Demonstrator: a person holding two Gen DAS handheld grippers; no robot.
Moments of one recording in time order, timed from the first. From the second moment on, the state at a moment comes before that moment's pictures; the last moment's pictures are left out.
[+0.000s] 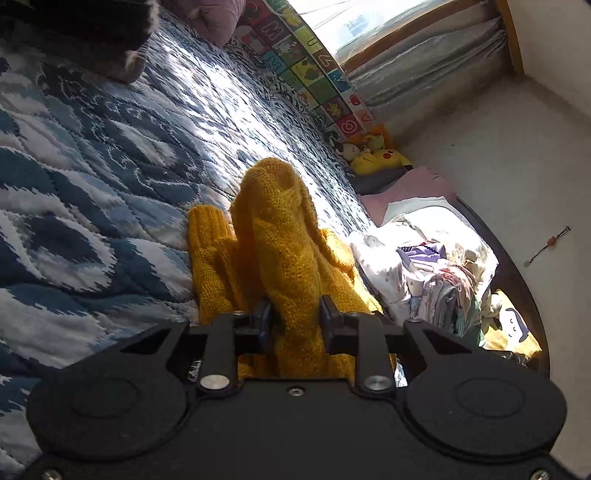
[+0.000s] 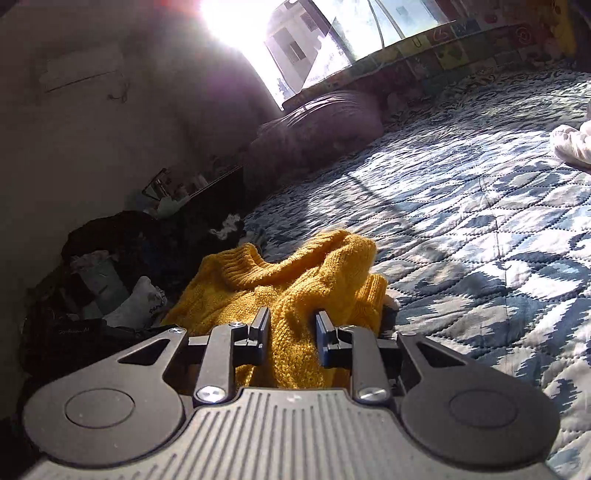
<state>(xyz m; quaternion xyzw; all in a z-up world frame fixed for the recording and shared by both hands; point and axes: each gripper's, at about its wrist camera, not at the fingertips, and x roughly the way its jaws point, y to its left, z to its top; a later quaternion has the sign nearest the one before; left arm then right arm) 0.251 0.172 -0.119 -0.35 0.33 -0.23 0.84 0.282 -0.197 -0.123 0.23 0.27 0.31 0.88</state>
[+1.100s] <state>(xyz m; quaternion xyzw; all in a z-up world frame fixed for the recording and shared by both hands) 0.252 0.168 -0.082 -0.25 0.25 -0.15 0.92 0.300 -0.205 -0.093 0.24 0.22 0.31 0.89</state>
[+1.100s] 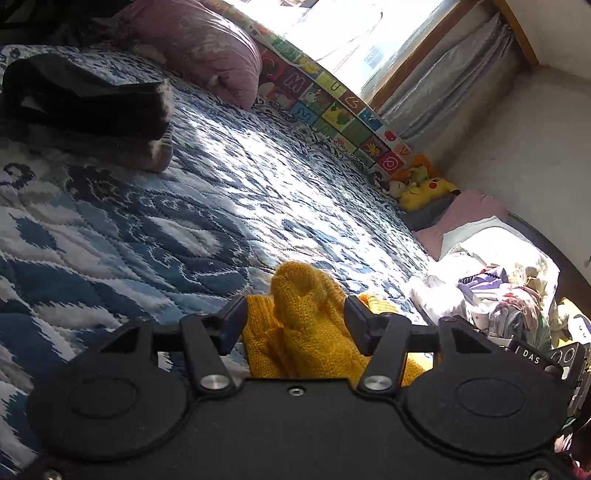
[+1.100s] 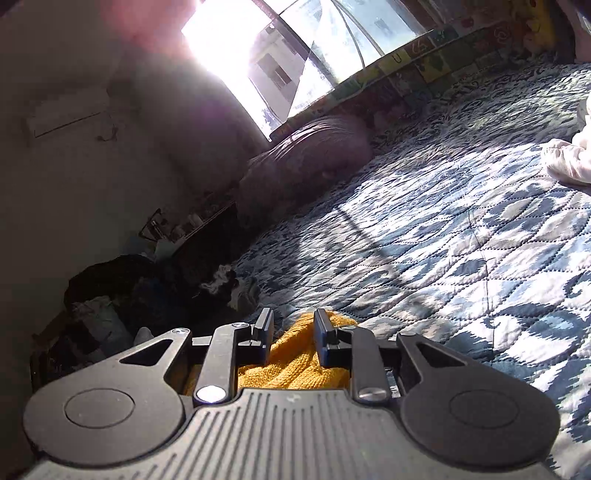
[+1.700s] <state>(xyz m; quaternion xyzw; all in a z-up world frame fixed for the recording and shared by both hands) 0.247 0.094 -0.127 0.00 0.26 -0.22 0.94 0.233 -0.120 -0.124 -0.04 0.19 0.31 0.93</state>
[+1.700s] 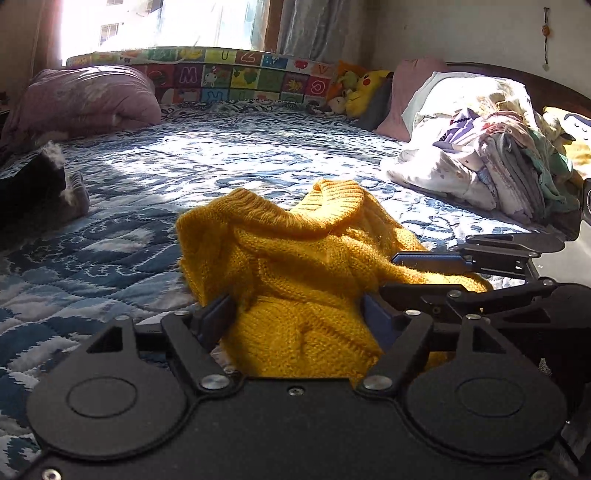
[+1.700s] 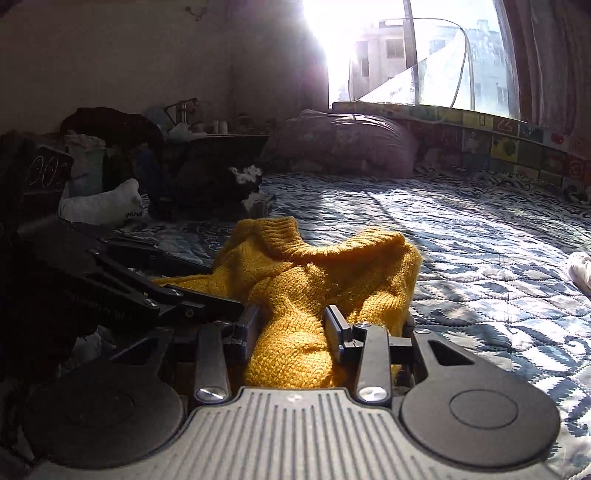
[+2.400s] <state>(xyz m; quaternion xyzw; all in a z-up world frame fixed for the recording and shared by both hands) 0.251 0.076 -0.128 0.02 0.23 -0.26 0.94 0.270 -0.122 -0.121 -0.03 0.25 0.27 0.93</state>
